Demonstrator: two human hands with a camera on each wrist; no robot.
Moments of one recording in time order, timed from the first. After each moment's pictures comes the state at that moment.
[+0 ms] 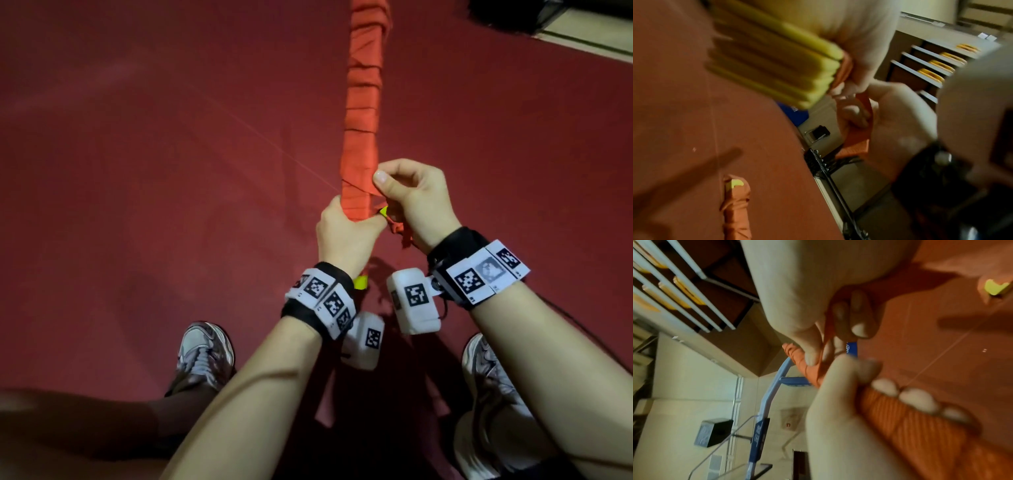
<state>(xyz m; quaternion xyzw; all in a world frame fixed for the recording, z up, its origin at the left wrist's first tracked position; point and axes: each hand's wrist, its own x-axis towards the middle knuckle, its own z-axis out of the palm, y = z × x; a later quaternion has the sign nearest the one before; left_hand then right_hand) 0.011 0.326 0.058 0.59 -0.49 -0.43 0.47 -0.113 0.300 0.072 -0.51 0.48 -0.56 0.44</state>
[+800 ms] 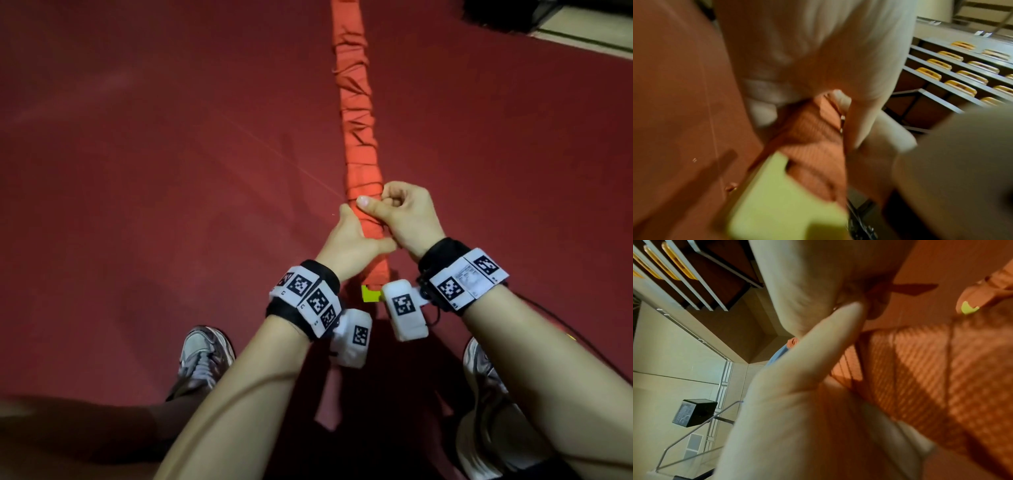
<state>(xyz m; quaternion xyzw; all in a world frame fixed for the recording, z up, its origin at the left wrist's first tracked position) 0.015 0.306 0.030 0.54 -0.59 -0.52 0.30 -0.117 0.300 0.041 -0.52 0.58 -0.49 0.39</state>
